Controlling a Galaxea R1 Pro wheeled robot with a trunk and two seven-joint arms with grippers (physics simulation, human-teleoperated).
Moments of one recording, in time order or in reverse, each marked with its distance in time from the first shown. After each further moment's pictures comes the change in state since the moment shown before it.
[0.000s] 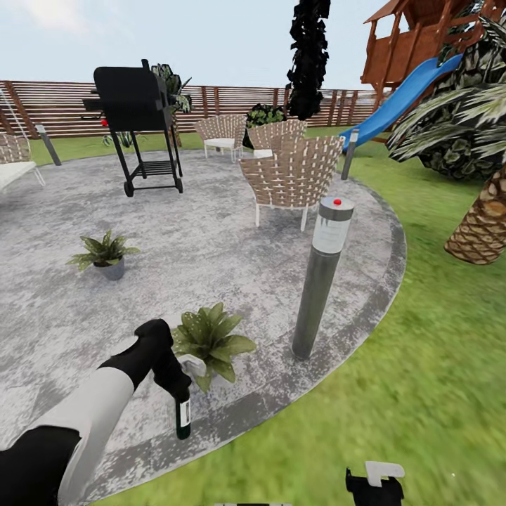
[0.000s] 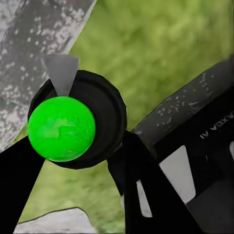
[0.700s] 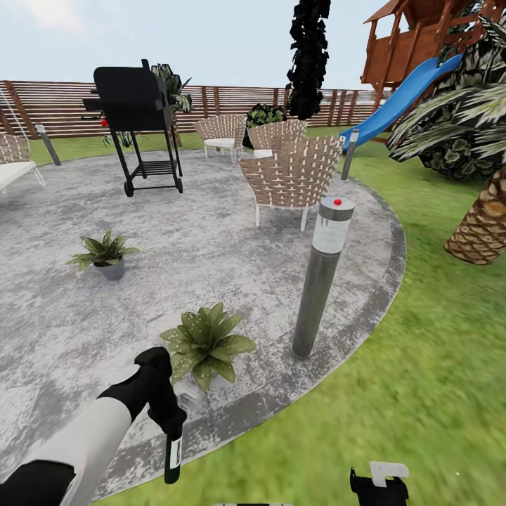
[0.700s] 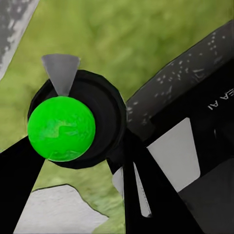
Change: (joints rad) left arm 0.128 -0.003 -0.010 -0.009 -0.055 0.004 0.001; right arm 0.002 -0.018 0.005 -0.002 0.004 0.000 0.004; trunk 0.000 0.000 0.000
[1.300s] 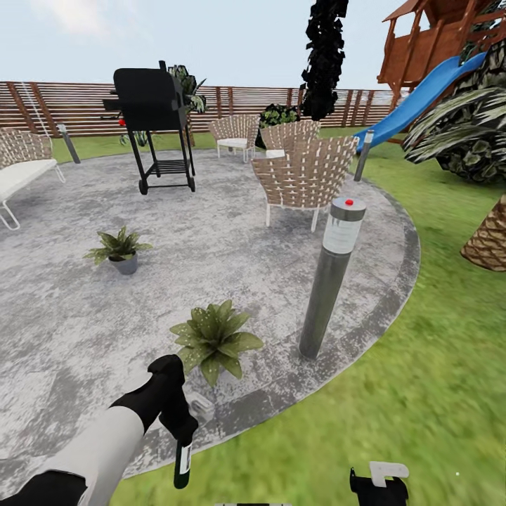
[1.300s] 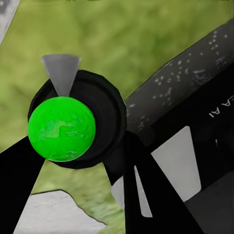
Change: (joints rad) left arm 0.036 -0.064 0.000 -0.008 0.012 0.000 0.098; right arm 0.000 0.001 0.000 0.000 -0.001 0.001 0.000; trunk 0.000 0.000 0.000
